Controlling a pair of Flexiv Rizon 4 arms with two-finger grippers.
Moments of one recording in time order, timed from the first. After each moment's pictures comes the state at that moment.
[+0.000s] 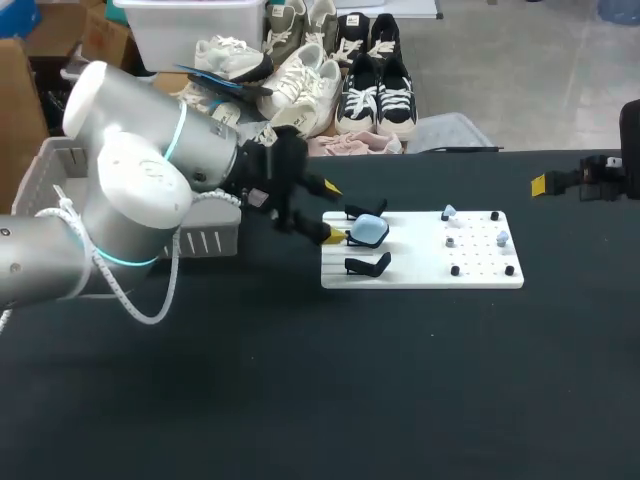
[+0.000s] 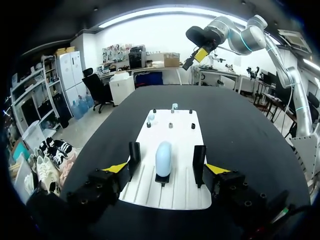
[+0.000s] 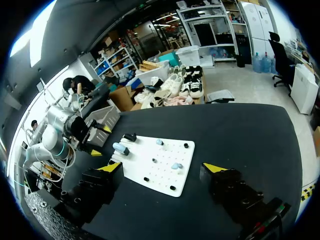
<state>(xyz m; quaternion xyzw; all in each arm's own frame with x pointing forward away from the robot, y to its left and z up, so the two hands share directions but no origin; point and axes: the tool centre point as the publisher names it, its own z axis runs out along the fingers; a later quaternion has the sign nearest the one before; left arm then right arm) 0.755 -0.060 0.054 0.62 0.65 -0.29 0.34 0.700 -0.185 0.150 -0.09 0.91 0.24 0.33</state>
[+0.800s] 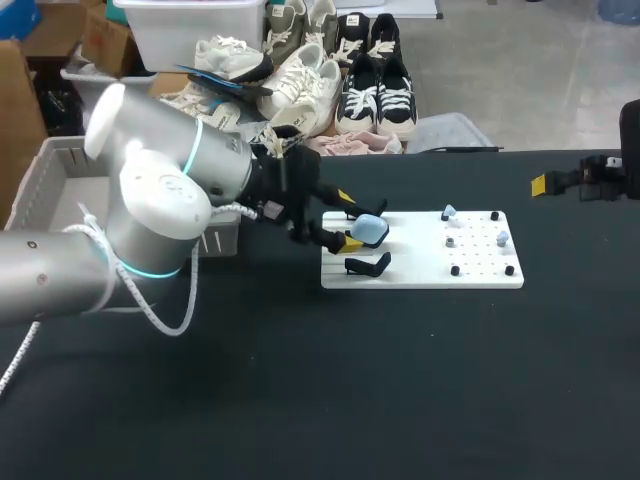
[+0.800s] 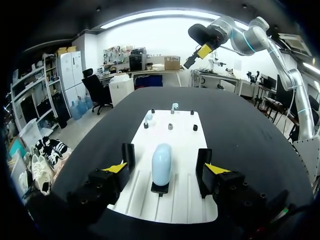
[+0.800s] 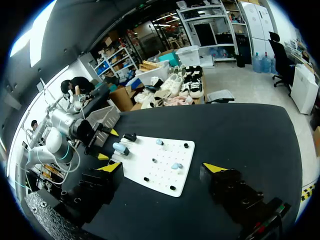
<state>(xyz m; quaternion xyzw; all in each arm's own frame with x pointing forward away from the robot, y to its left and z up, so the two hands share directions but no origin) 0.756 -0.082 0.034 0.60 0.65 -0.31 0.35 0.700 -0.185 0.150 -0.09 0.91 0.24 0.33</state>
